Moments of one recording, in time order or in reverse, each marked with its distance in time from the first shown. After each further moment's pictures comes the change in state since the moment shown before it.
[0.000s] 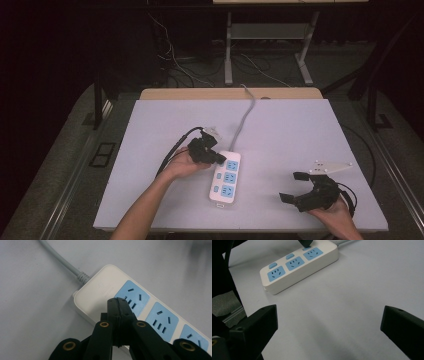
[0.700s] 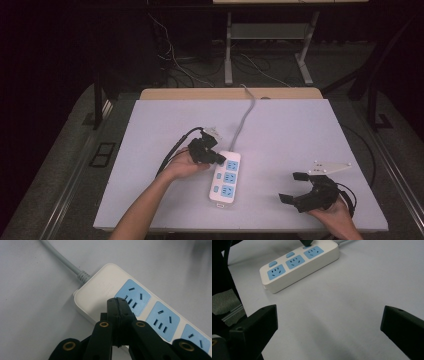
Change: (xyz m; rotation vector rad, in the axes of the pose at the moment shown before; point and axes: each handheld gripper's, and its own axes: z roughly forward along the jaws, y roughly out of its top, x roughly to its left) left arm -0.002 0.001 0.001 0.015 0.016 0.000; right arm 0.001 0.000 0.001 0.009 -0.002 -0.006
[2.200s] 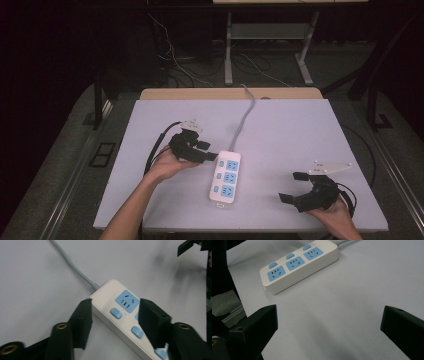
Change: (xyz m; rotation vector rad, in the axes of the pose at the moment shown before) left arm -0.003 -0.017 -0.061 -0.184 0.033 -0.048; right arm 0.000 0.000 -0.001 -0.007 -0.002 0.004
